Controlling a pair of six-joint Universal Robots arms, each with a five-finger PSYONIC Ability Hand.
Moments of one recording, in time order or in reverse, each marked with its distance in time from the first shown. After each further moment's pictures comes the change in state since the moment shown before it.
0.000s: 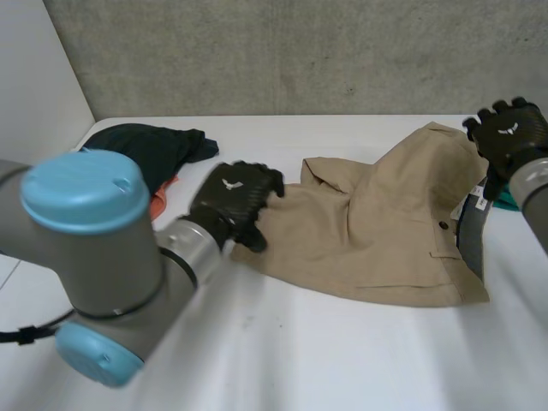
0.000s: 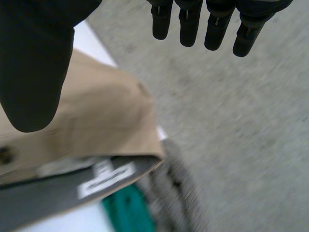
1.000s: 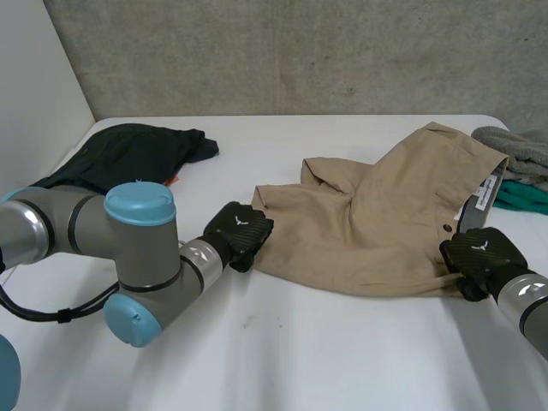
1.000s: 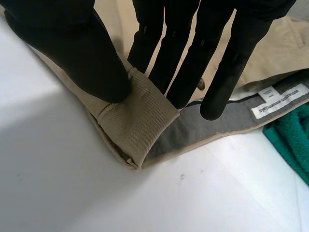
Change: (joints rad) left arm 0.110 -0.362 0.138 0.047 0.183 0.326; right arm -0.110 -0.043 0.520 -0.142 -0.227 0.039; left_hand 0.623 0.667 0.654 0.682 0.656; right_hand 0.843 0.965 0.972 0.978 0.944
